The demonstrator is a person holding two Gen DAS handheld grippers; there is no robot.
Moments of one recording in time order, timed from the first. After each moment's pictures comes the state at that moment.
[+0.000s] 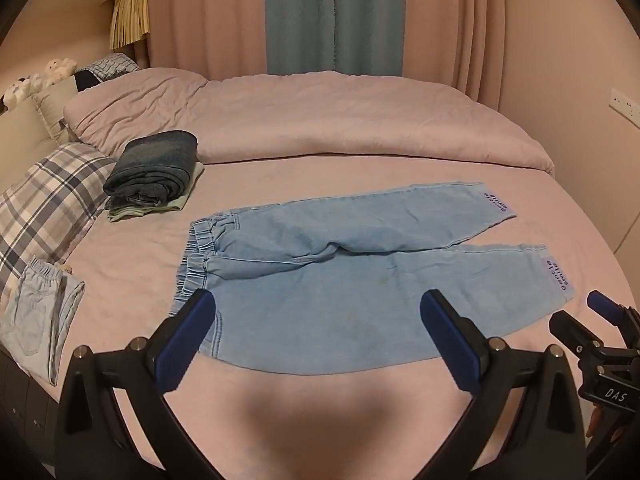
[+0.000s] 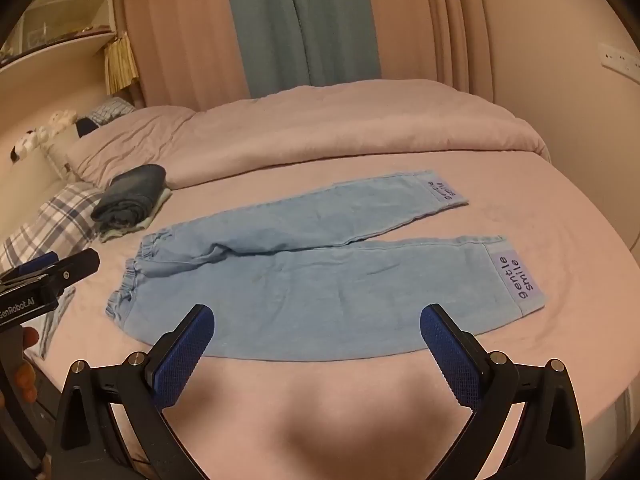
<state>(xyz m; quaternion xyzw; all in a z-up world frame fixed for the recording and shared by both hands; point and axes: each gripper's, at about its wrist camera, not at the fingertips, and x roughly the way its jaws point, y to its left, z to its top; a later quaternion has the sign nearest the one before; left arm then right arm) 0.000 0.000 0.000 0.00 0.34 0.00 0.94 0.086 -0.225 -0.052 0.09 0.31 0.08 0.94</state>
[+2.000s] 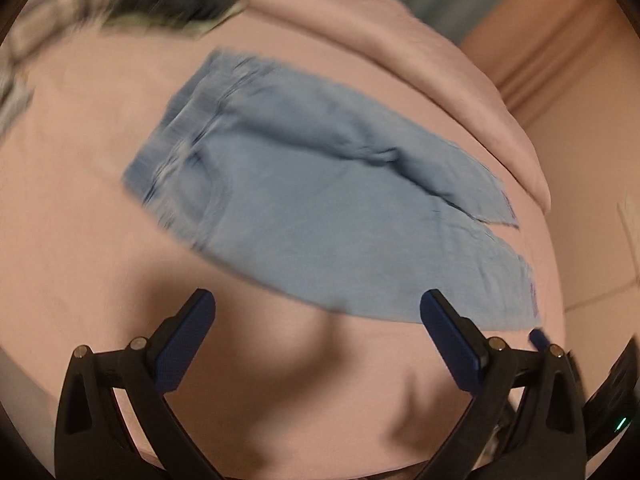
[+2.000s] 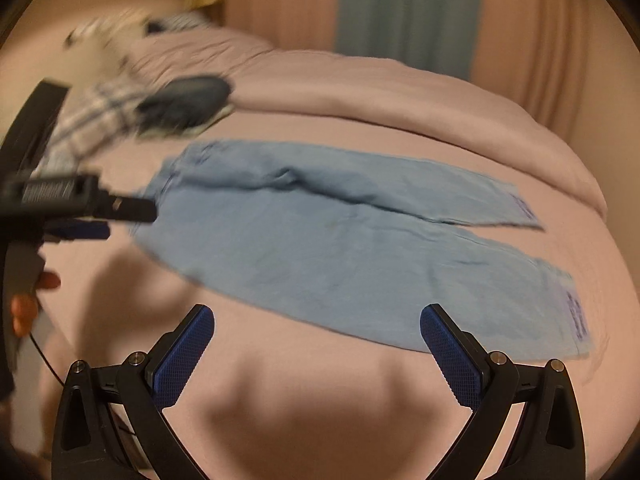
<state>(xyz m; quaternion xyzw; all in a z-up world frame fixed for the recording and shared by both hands) 0.022 0.105 -0.119 -0.26 0.52 0.00 0.82 0.095 -0.116 -0.109 -0.08 0.33 0.18 0.92</state>
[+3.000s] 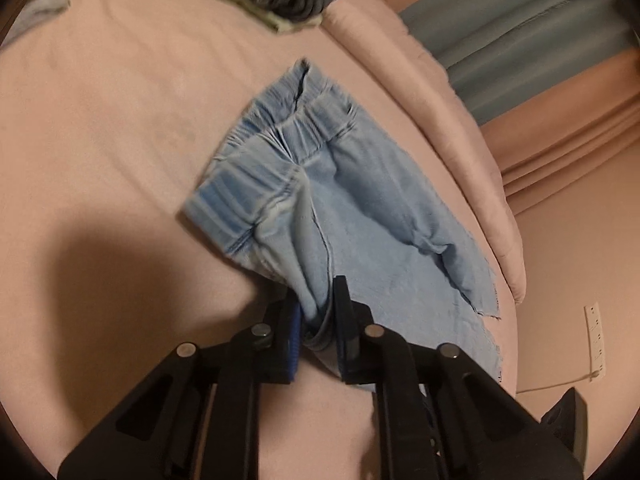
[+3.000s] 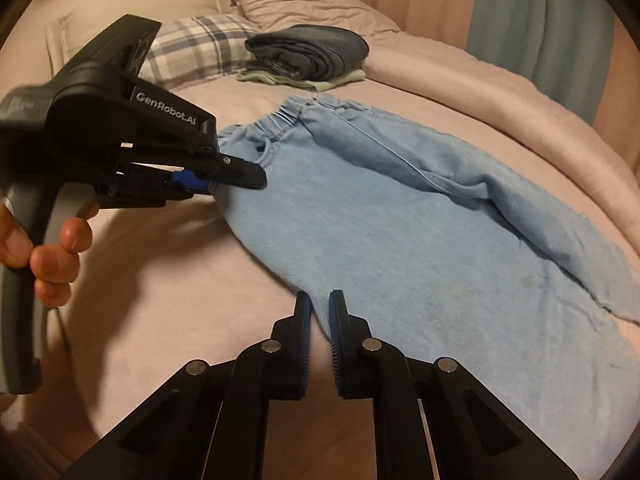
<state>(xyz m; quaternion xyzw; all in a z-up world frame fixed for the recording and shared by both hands) 0.050 0.185 -0.156 -0.38 0.40 0.00 0.83 0.134 0.004 -0.151 -0.15 0.33 0.34 0.87</state>
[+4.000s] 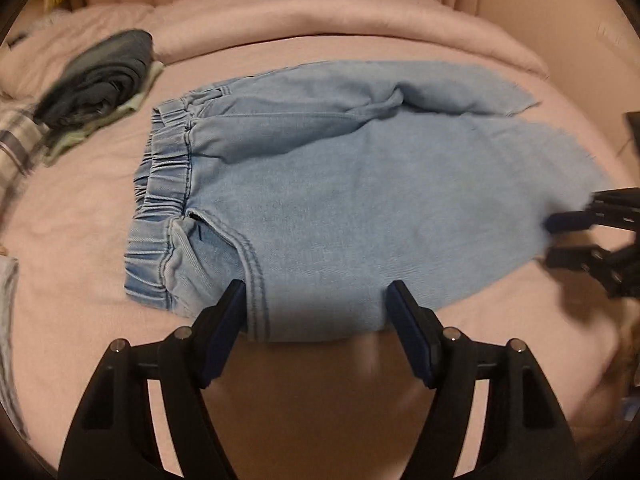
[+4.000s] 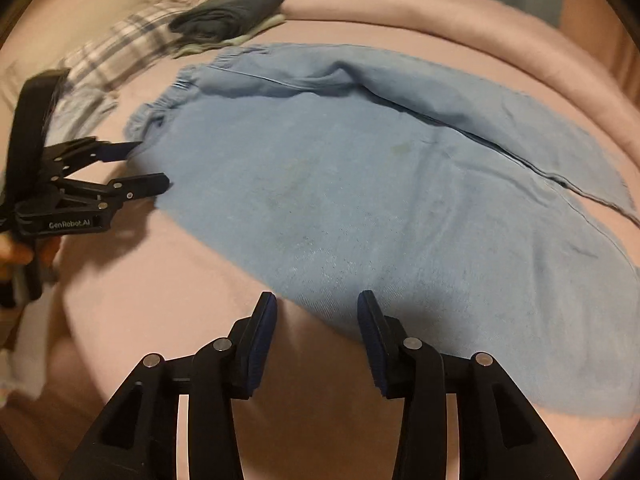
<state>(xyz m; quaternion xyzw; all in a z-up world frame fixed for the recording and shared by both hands) 0.072 0.127 -0.154 0.03 0.46 -0.11 0.88 0.170 -0.105 -0.159 -0.09 0.46 0.30 0.83</state>
